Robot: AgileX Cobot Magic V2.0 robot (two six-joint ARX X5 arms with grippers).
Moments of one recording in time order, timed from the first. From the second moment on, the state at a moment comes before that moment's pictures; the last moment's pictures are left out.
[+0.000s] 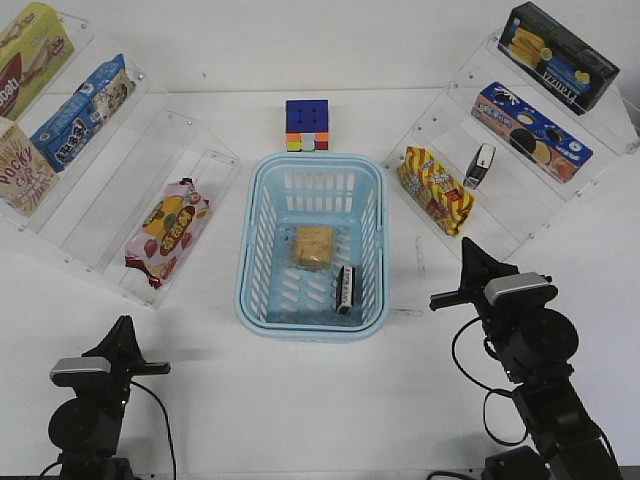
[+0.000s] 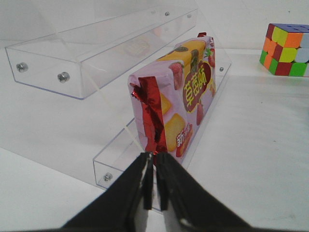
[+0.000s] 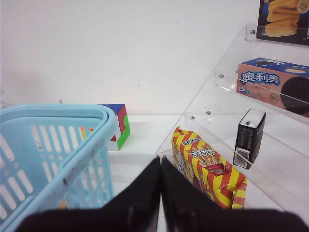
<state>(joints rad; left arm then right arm) -0.02 0.01 0.03 0.01 -0.05 -0.04 0.24 0.68 0.54 0.11 0.00 0.13</state>
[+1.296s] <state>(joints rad) -0.02 0.01 0.03 0.02 -0.05 -0.04 0.05 0.00 0.01 -0.14 0.01 -0.08</state>
